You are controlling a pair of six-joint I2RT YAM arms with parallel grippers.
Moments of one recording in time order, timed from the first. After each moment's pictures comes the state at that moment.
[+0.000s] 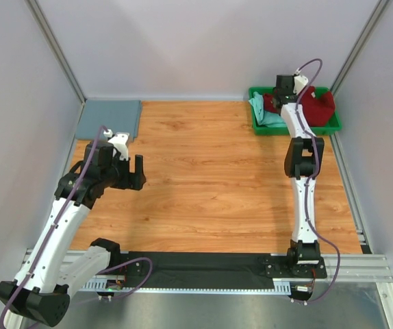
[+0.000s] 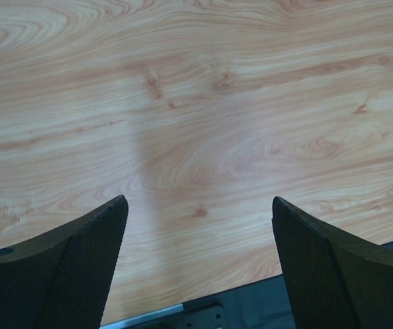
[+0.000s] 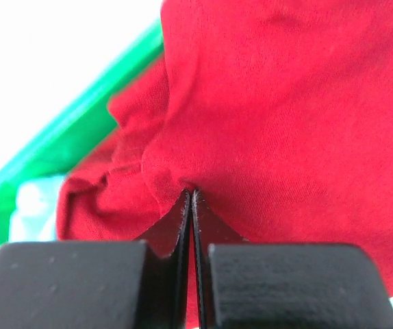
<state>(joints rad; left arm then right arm) -0.28 0.89 1.03 -0.90 0.06 -0.14 0.01 2.66 2.48 -0.43 0.41 0.58</state>
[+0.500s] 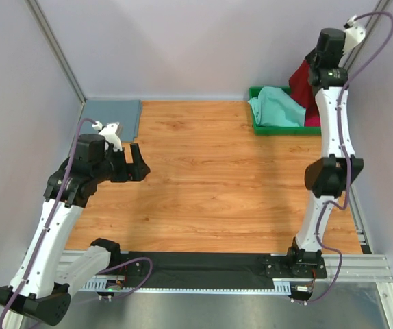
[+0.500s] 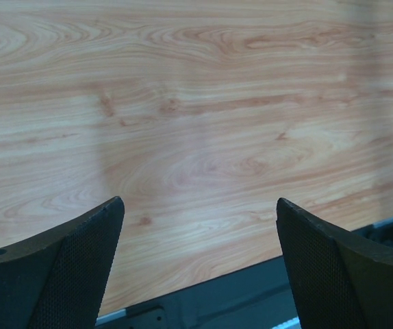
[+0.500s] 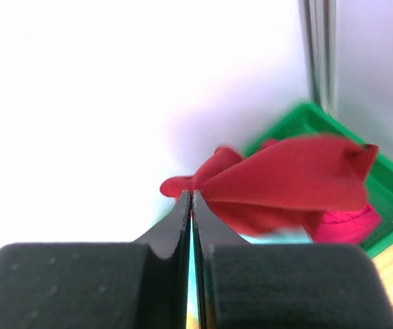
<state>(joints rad) -0.27 0.90 1.16 -0.95 0.13 -0.31 -0.05 2.15 2.43 -0.54 0.41 0.56</state>
